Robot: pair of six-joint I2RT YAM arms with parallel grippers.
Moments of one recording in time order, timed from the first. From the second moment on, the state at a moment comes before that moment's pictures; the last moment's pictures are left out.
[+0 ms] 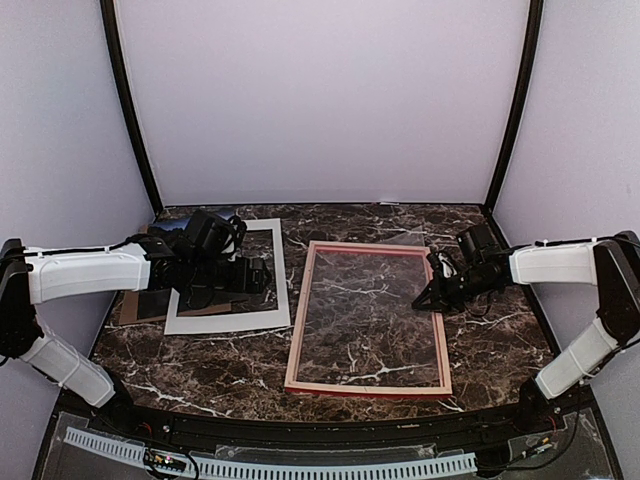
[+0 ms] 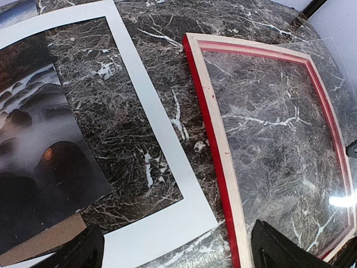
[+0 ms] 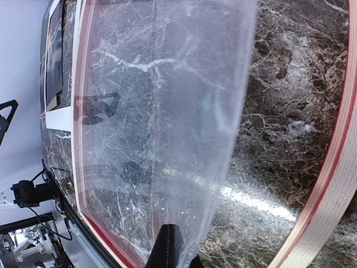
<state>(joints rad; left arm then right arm) -0.69 1.42 0.91 -0.30 -0.10 -0.49 0.34 1.49 0.76 -0.31 -0.60 0.47</state>
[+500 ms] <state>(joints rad) -0.69 1.42 0.91 -0.30 -0.10 -0.49 0.34 1.50 0.76 -0.31 -0.60 0.46</state>
